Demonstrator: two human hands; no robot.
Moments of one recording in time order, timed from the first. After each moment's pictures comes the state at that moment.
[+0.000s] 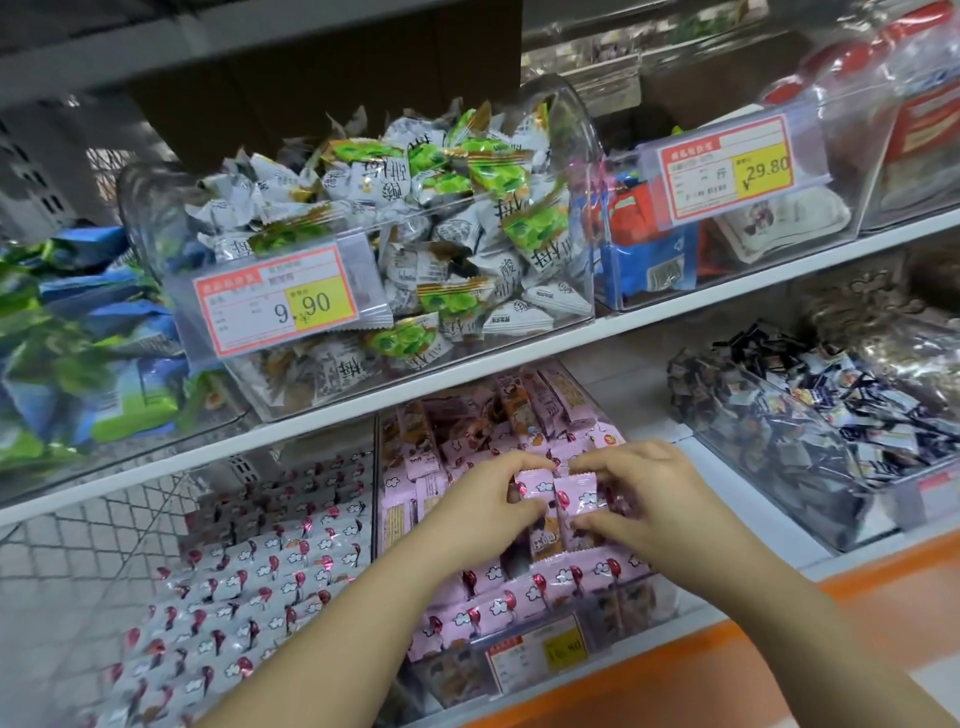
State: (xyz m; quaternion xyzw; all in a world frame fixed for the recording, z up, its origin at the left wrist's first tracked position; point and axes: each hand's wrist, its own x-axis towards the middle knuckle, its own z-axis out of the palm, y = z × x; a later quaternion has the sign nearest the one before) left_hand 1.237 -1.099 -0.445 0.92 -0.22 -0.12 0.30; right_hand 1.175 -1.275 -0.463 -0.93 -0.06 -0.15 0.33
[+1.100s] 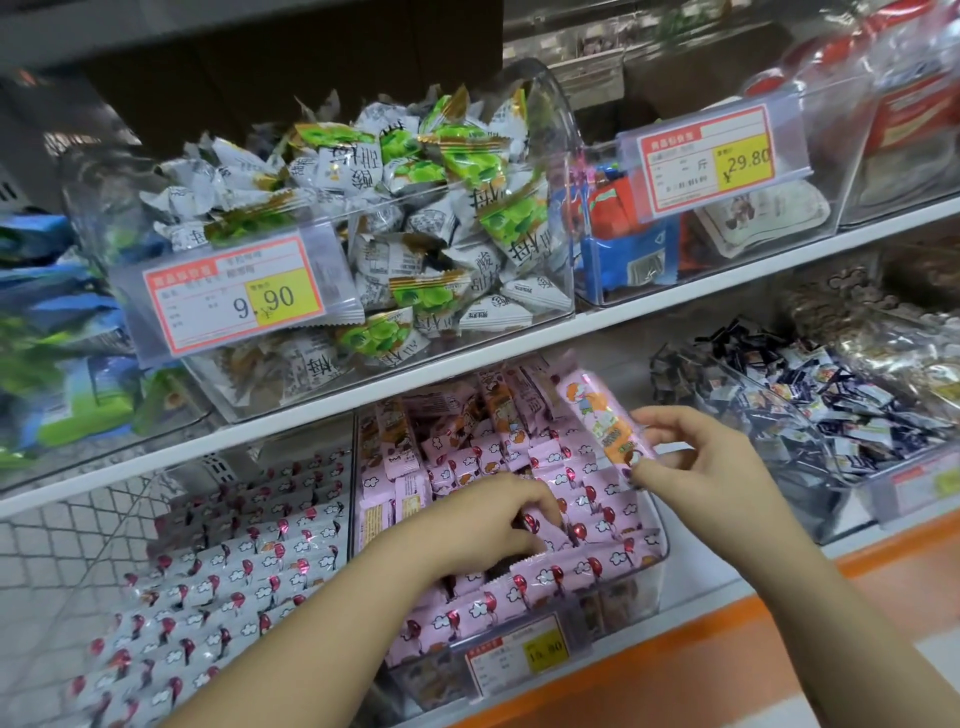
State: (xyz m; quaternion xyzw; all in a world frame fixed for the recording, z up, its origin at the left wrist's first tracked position) left_hand 1.247 -1.111 -0.450 0.91 -0.35 -0.19 0.12; right_hand 1.167 -1.301 -0.457 -0.77 0.07 -0.20 0.60
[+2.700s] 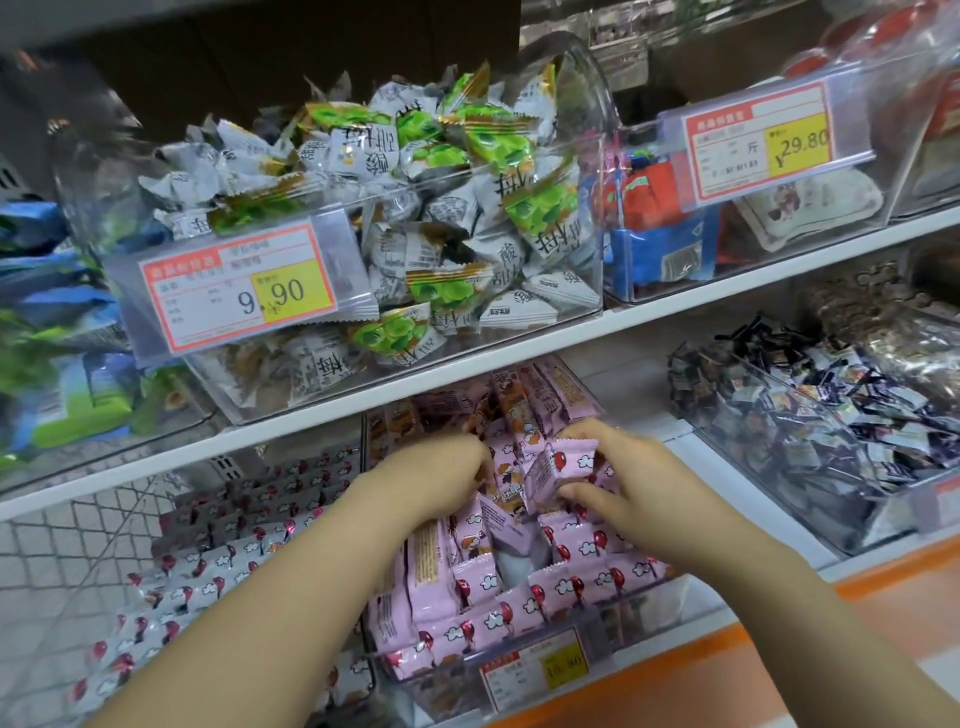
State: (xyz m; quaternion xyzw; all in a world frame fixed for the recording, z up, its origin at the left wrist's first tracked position) left_hand 1.296 -1.090 -0.434 0.96 -0.27 -0.10 -0.06; right_hand 1.200 -1.271 -0.457 -0.93 -0.10 -0.12 0.34
